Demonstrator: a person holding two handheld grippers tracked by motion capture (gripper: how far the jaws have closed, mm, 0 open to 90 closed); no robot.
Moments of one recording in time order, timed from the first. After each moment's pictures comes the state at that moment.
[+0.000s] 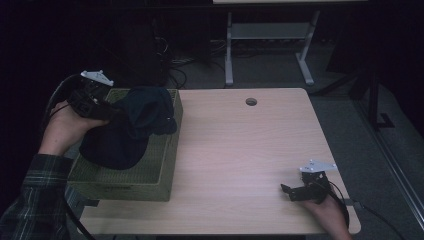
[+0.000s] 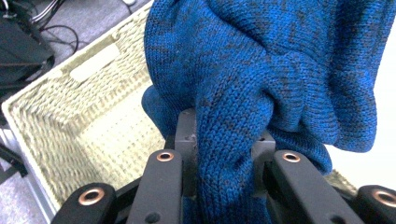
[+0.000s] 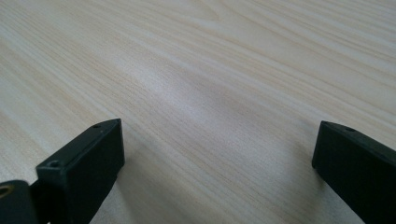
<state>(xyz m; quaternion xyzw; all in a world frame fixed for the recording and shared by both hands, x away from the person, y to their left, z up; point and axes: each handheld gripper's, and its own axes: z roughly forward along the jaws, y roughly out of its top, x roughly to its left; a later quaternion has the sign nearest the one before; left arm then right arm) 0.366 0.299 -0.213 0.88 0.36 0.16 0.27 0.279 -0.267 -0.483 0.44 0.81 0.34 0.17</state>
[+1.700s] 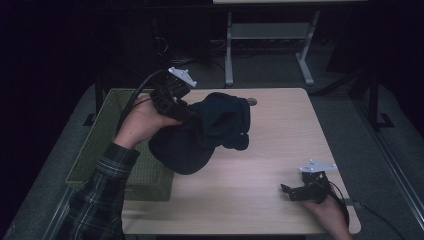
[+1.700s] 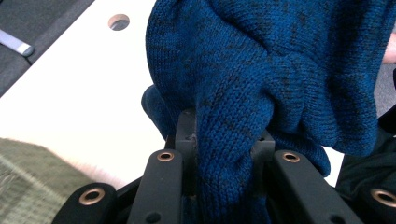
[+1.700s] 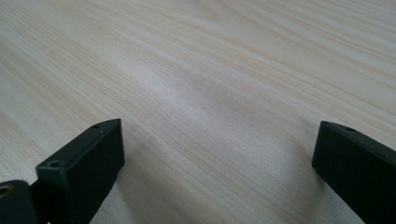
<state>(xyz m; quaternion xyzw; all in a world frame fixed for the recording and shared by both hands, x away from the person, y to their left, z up) 0.372 0.129 -0.220 0.92 0.22 0.06 0.31 0.279 -0.267 -0.483 0.44 0.81 0.34 0.17</state>
